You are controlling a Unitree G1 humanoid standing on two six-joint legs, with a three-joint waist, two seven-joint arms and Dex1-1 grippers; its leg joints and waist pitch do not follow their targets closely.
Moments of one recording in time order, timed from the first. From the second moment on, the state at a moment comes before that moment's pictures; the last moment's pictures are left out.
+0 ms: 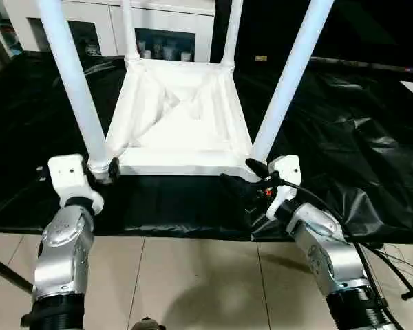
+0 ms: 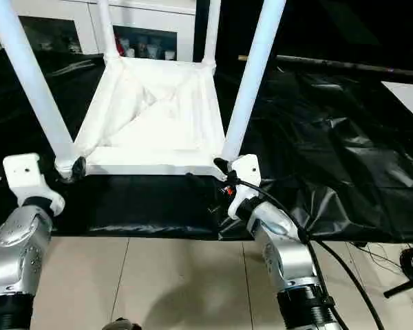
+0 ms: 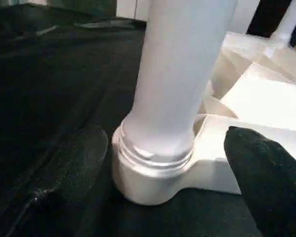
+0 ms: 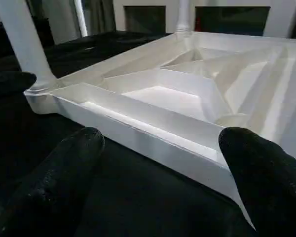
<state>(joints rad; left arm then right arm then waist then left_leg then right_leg) -0.25 0.18 0.30 0.21 -0.16 0.15 -0.16 -0.27 -0.14 0.09 0.20 0.25 0.12 0.55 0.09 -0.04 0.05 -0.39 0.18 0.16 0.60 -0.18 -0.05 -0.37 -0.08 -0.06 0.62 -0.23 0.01</state>
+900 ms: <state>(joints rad) -0.63 0.22 0.30 0.81 -0.13 -0.04 -0.05 -0.31 -0.12 0.09 0.24 0.23 0.10 0.55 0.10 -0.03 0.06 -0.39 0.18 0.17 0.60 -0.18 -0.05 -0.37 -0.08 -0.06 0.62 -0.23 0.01</state>
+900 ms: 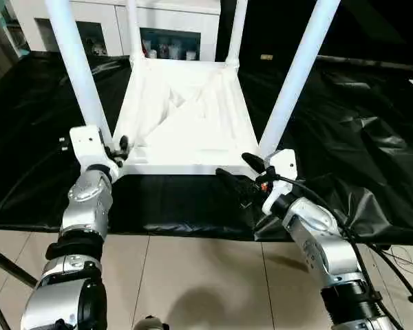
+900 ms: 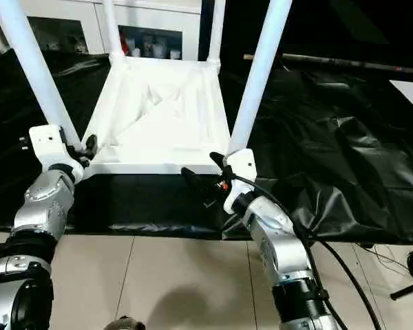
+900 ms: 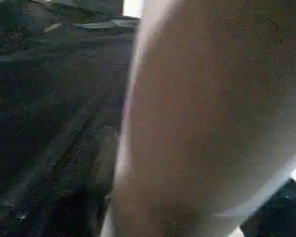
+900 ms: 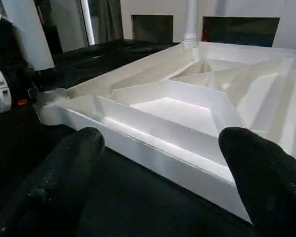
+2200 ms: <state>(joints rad) -0.56 -0.07 0.46 0.49 -0.44 0.07 0.07 -0.36 0.02 0.05 0.33 0.27 0.16 0.45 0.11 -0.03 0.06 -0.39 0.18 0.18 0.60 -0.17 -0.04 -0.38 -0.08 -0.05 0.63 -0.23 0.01</state>
